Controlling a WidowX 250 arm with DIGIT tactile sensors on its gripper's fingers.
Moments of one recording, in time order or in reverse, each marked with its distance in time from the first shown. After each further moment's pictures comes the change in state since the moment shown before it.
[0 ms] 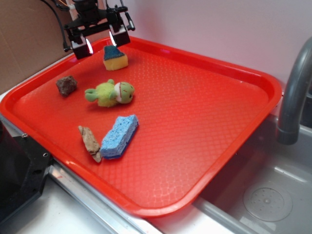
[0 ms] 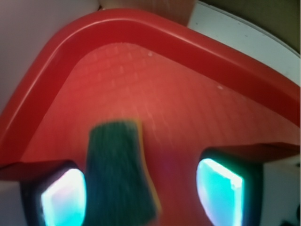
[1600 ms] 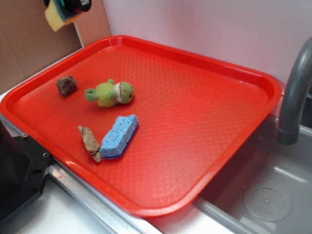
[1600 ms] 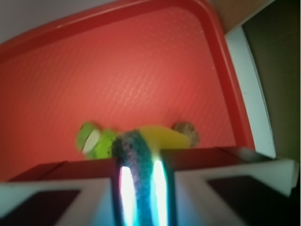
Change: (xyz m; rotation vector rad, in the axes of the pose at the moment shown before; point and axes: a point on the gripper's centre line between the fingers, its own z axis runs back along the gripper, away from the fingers) arm -0.076 0.022 0.145 -0.031 0.231 -0.827
